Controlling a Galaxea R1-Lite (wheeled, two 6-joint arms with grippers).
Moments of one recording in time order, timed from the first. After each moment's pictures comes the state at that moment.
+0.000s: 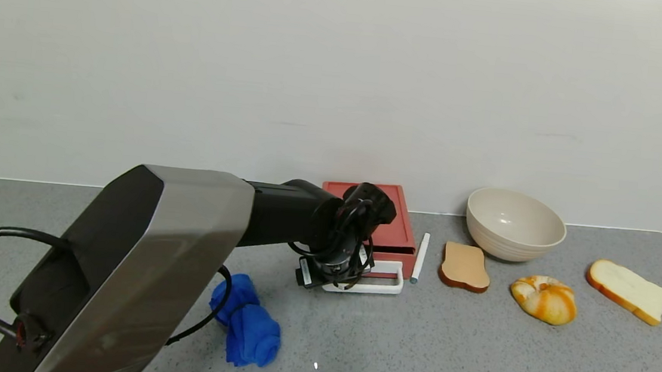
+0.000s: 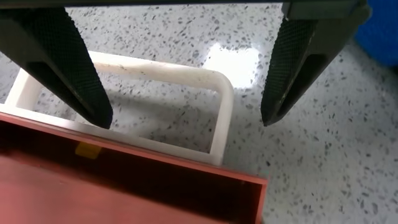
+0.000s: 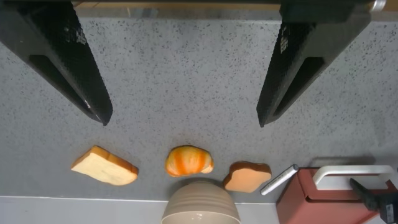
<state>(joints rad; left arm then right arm) -0.66 2.41 -1.97 0.61 0.35 -0.92 0.00 0.00 0.00 -0.01 0.00 0.01</state>
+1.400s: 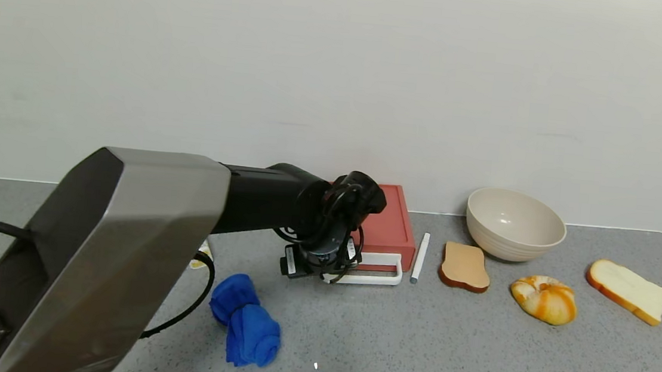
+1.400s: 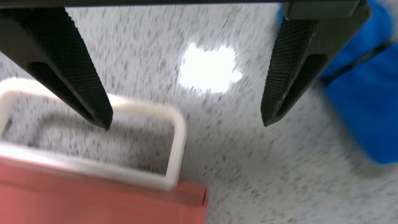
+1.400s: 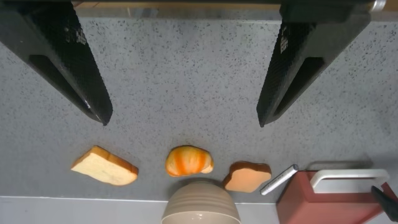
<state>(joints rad) -0.65 2.34 -1.96 0.72 0.40 -0.84 0.00 0.00 0.00 -0.01 0.00 0.01</state>
